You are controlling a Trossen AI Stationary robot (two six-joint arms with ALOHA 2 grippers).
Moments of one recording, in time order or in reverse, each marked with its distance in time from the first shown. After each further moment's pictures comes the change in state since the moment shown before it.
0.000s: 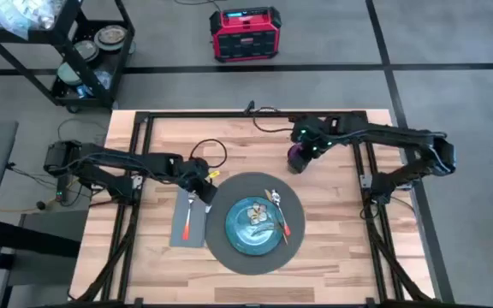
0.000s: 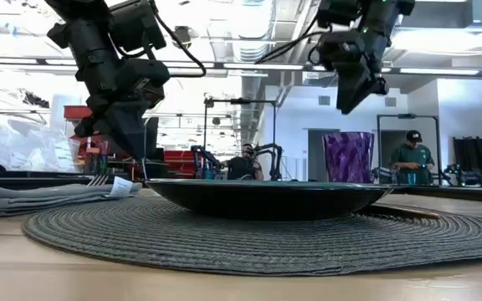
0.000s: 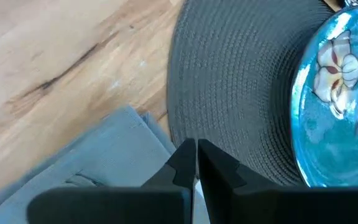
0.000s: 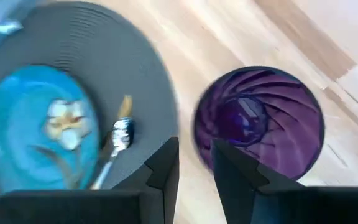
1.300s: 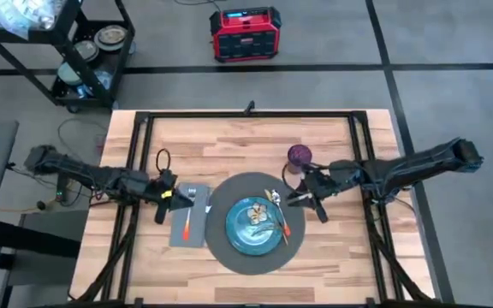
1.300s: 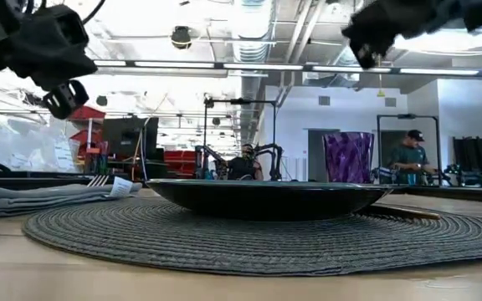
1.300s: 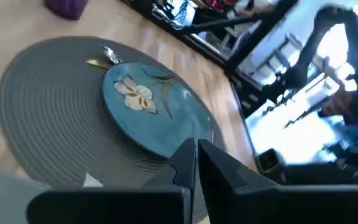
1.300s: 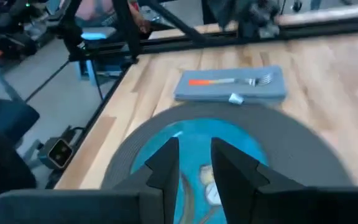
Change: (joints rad) left arm -0.347 -0.838 -0.517 0.444 -0.119 0.255; right arm 0.458 -0.336 -0.661 1.102 -0.040 -0.229
